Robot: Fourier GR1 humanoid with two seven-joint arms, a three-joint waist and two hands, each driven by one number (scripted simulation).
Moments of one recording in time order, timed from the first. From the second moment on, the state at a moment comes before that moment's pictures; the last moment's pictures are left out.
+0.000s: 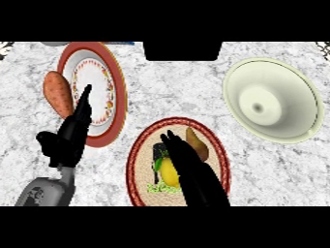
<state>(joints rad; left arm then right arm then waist) -0.16 0.21 -0.21 -1.52 0.11 0.23 0.05 -0.07 -0.01 0.72 -1.86 0.71 -0.02 0.65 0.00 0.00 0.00</state>
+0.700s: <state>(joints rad) -0.15 0.15 -0.15 -1.54 0.05 0.18 0.07 0.03 -0.01 0.71 -1.86 0.61 -0.08 0.52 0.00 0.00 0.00</state>
